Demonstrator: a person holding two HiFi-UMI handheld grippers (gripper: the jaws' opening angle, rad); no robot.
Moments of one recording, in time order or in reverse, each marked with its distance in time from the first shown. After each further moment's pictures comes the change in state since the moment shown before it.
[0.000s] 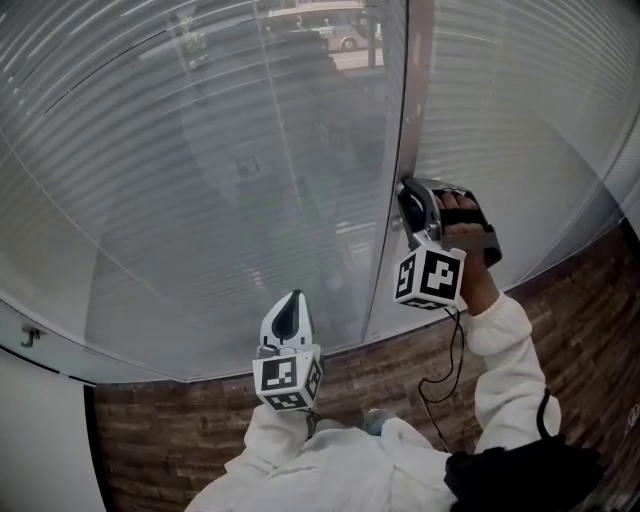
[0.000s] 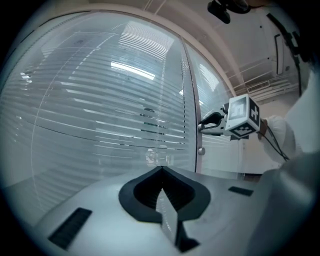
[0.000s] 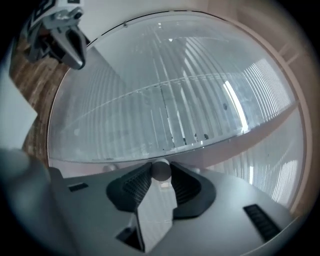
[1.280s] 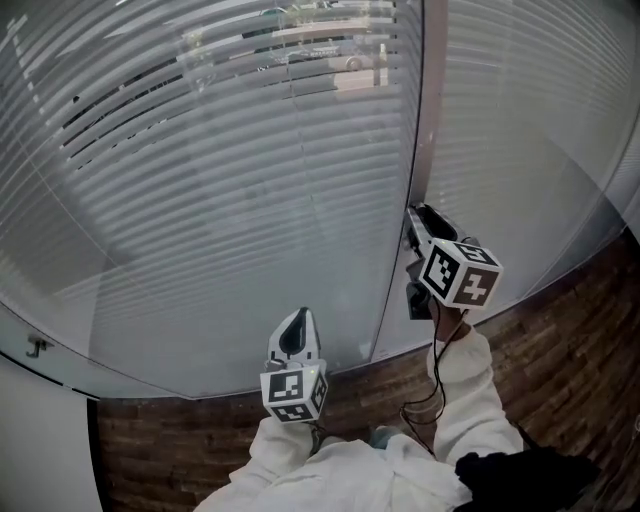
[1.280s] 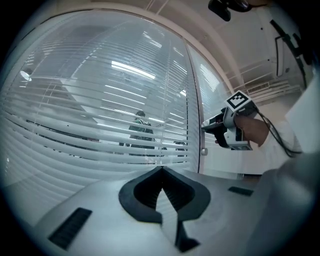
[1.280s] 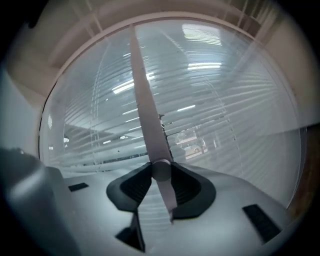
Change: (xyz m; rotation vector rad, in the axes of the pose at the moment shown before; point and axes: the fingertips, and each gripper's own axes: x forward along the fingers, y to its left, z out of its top) left arm -0.001 0.018 -0.007 -0.005 0.001 -0.011; right arm 0.004 -0.004 -0.019 1.647 -0.184 0.084
